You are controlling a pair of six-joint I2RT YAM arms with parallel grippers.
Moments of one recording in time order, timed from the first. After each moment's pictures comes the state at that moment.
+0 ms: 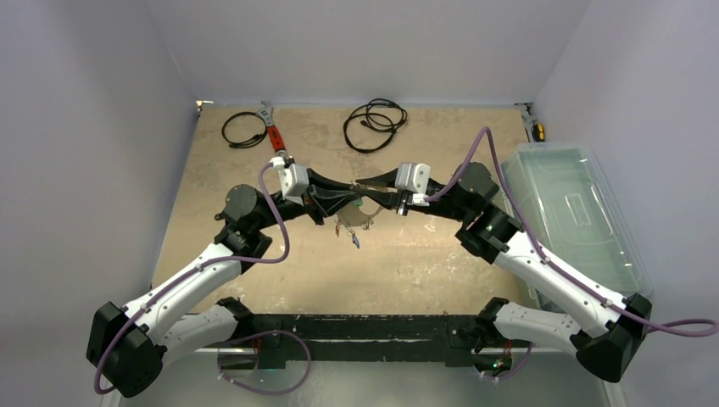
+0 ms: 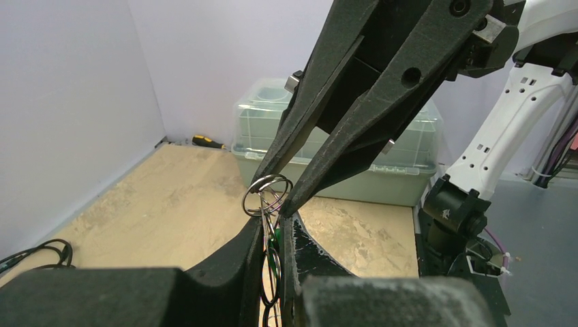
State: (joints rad) left arm -0.61 0.98 0.68 0.65 0.67 -0.20; right arm 0.77 1.04 0.99 0.16 -0.56 -0.36
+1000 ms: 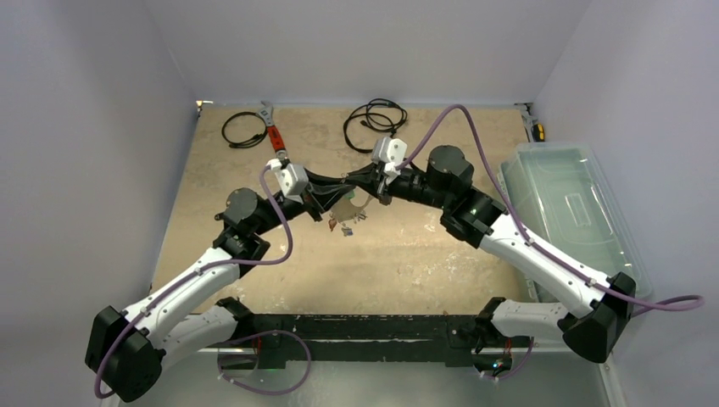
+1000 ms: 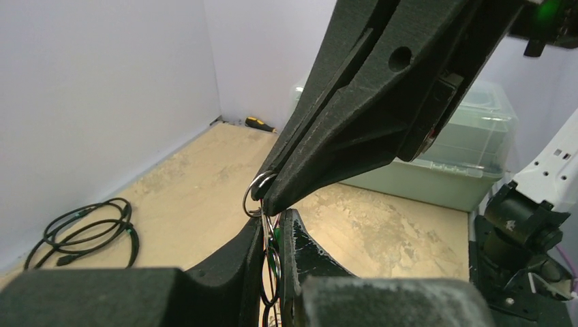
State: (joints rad) left arm -0.60 0.96 0.63 0.63 0.52 -0.15; right arm 0.79 1.18 1.11 0.05 -0.41 -0.25
